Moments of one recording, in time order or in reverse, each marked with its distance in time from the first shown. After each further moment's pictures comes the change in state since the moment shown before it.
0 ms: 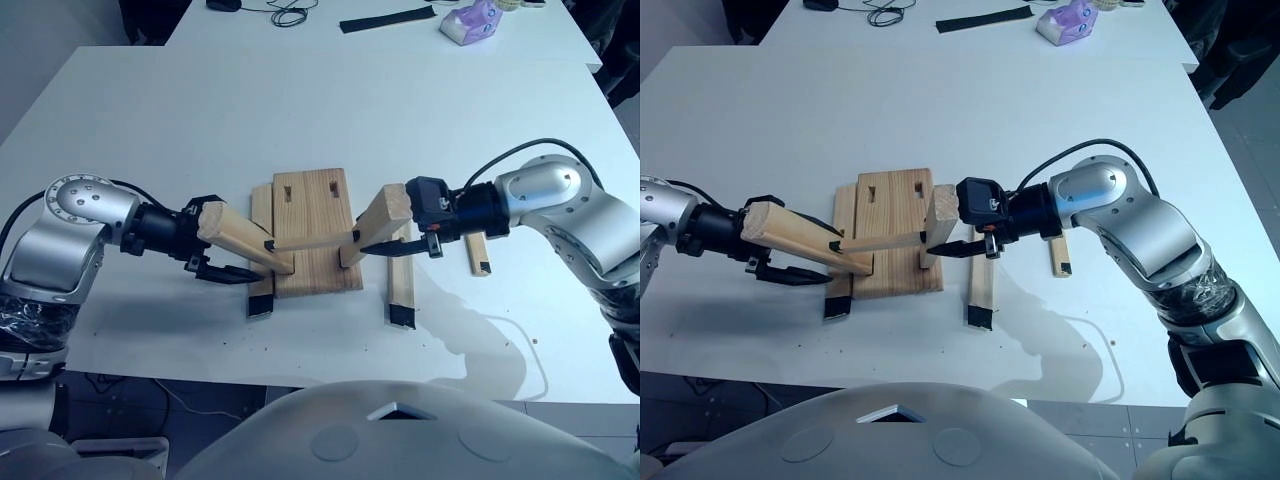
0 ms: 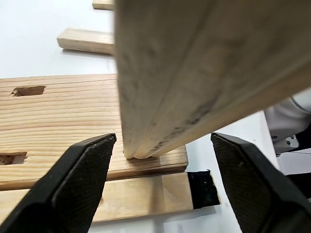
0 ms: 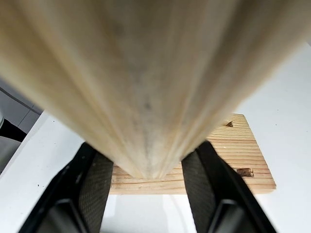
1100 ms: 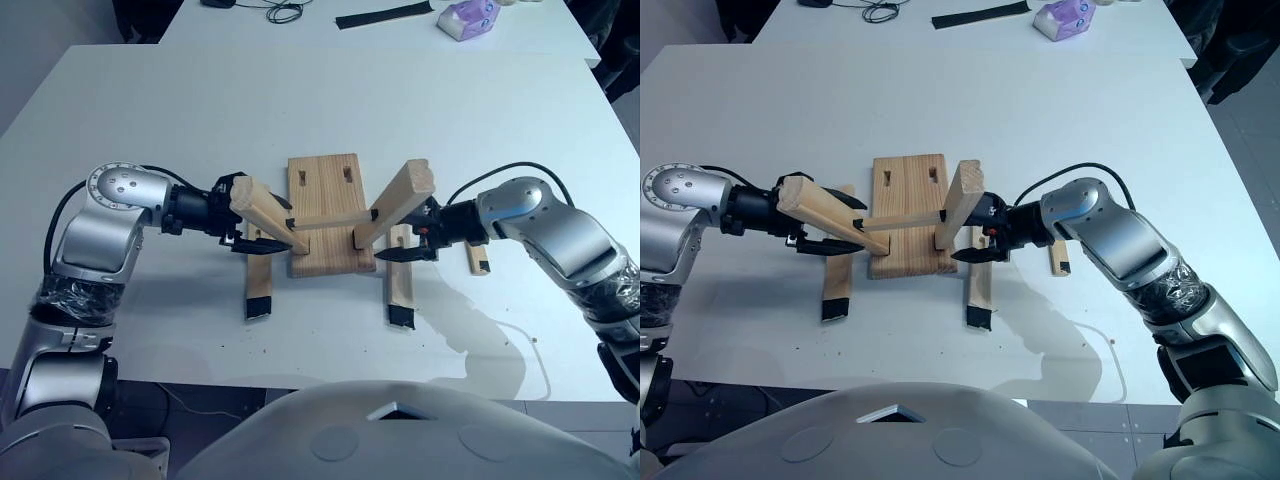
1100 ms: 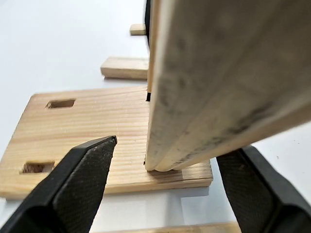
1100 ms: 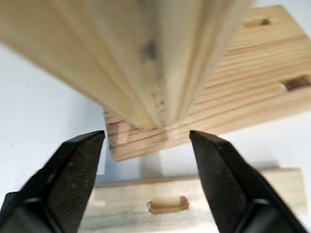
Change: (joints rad) left arm -0.094 -0.179 -0.043 0.083 0.121 -0.086 0.085; right arm 0.052 0.053 0.086 0.121 -0.161 0.173 -0.108
